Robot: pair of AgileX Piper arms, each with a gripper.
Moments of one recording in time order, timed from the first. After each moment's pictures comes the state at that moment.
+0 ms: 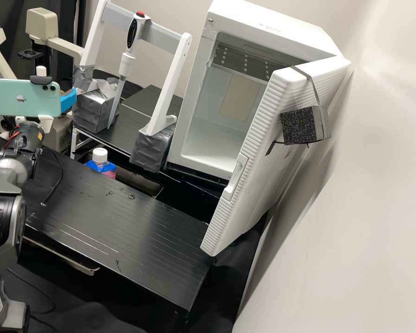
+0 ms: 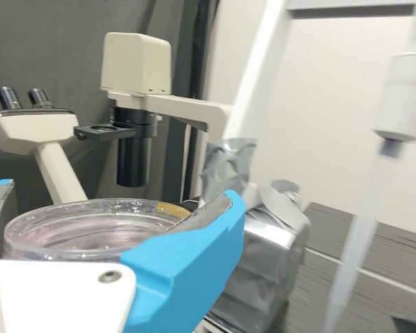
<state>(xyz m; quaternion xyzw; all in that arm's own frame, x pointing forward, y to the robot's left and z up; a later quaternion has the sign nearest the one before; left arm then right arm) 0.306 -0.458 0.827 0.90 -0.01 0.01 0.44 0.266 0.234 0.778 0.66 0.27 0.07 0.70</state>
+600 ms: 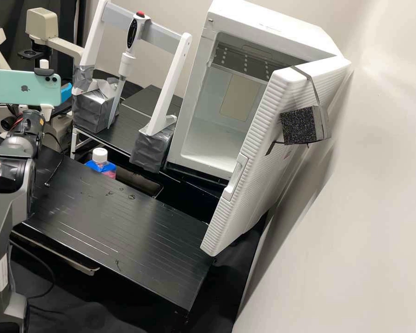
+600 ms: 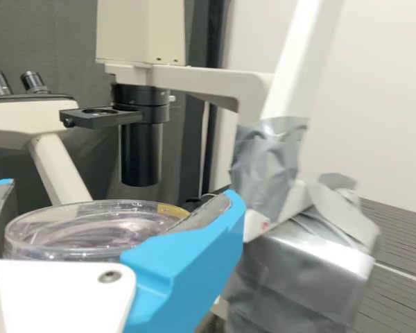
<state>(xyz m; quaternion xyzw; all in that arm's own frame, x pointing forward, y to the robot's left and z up) 0.306 -0.458 0.827 0.90 -0.01 0.01 0.44 0.331 0.254 0.727 0.67 0.29 0.05 0.69</state>
